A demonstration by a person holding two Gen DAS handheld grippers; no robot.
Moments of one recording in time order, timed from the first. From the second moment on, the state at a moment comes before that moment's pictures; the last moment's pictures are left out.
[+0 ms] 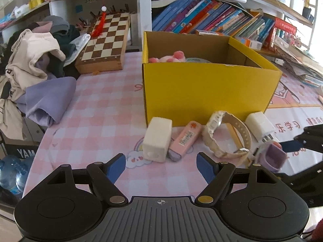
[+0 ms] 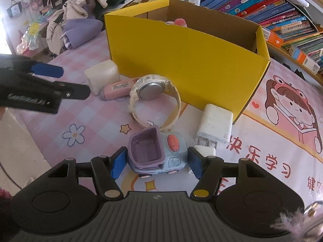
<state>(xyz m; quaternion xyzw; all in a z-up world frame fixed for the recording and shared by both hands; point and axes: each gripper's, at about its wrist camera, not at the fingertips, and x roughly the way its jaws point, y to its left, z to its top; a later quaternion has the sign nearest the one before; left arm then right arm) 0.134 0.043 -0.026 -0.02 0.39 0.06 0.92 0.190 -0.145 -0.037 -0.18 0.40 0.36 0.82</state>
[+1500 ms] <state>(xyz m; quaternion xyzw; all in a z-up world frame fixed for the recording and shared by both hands) 0.124 0.074 -0.019 -0.09 0.38 0.05 0.92 0.181 -0.153 -0.019 -0.17 0.38 0.35 0.84</state>
